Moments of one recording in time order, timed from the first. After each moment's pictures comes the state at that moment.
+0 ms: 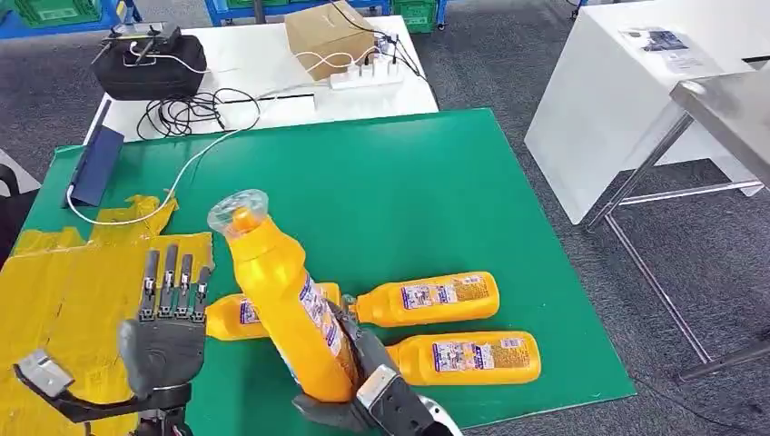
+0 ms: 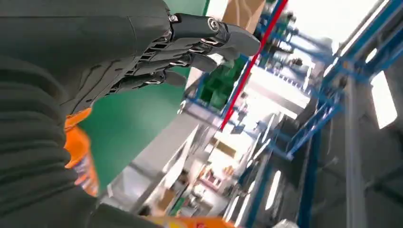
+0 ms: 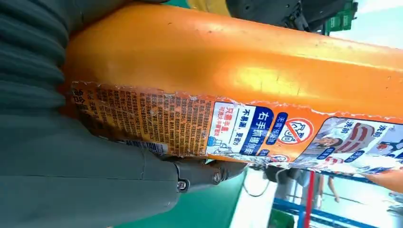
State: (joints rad) left arm 0.18 -0.20 0.01 -1.64 0.41 -0.38 -0.42; right arm 0.10 0.01 0.72 -1.49 0.19 -0.12 -0.32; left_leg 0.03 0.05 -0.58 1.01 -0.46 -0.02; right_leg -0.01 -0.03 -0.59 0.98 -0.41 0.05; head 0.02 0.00
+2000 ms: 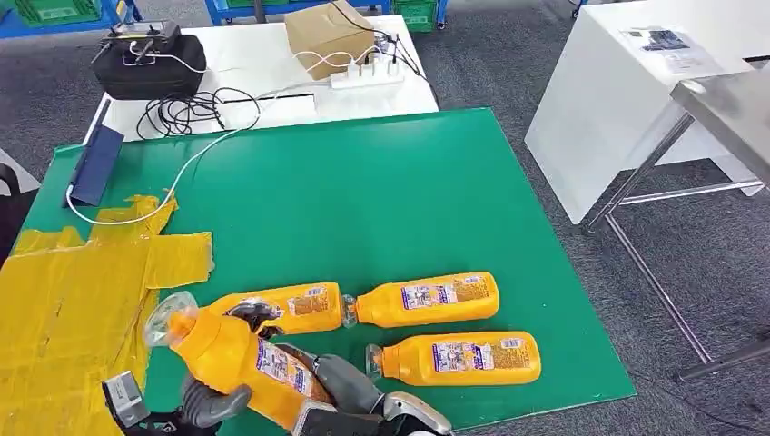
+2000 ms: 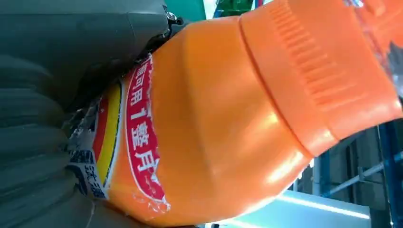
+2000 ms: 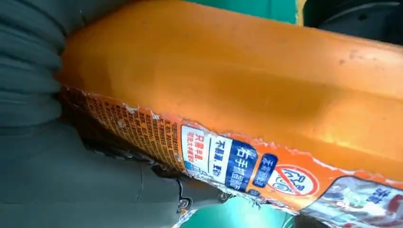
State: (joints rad) left arm 0.16 -0.05 -0.14 -1.50 0.06 -0.58 -0.65; right arm -0.07 -0.01 0.82 -1.27 0.44 0.06 -0.16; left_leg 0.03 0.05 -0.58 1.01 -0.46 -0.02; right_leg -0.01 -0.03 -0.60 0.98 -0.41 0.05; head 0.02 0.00
